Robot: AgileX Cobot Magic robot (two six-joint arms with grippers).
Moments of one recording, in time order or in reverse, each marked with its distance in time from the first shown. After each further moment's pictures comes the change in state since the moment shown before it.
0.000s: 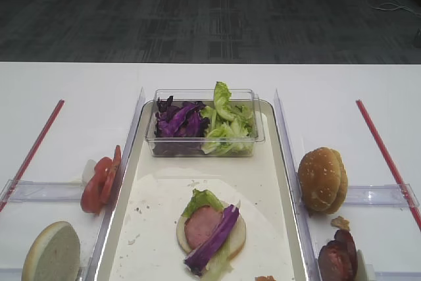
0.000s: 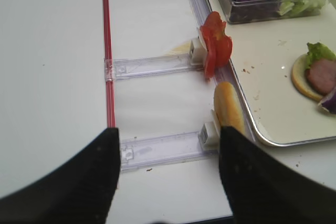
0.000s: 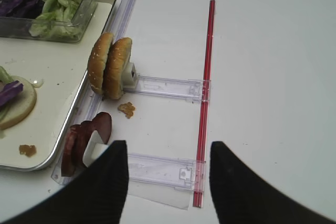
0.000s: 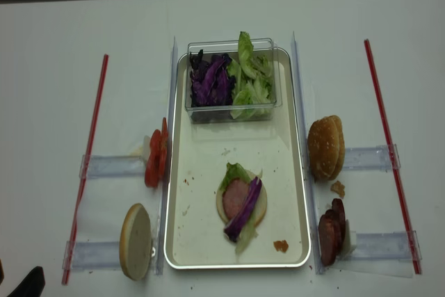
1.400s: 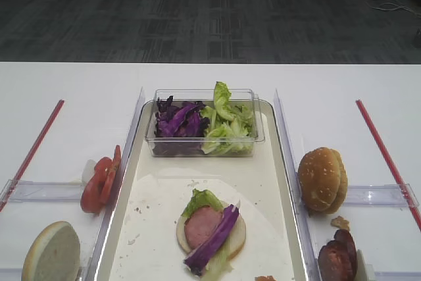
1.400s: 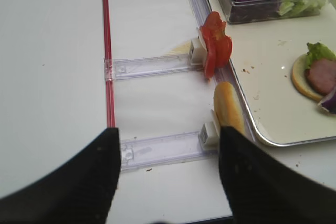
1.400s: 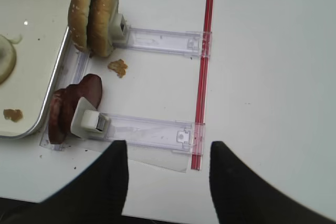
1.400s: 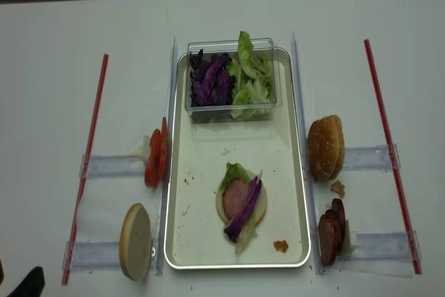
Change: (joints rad) left arm 0.000 0.000 0.000 0.000 0.000 0.000; right arm 0.000 0.227 0.000 -0.010 -0.002 0.010
